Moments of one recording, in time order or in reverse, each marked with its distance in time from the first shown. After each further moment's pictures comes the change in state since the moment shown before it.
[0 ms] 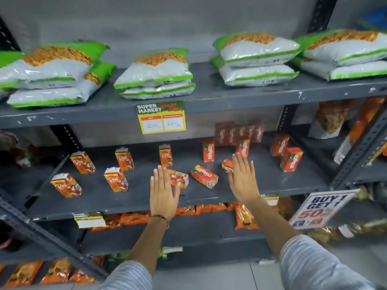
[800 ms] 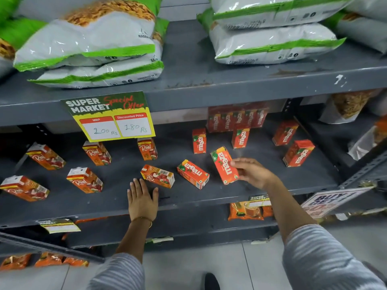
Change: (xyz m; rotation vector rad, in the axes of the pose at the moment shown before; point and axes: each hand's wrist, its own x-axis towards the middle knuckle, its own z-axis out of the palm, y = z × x) left_hand 0.037 -0.041 0.096 0.061 -0.252 -0.326; right_hand 0.072 0.091 0.023 1.367 -0.678 0.554
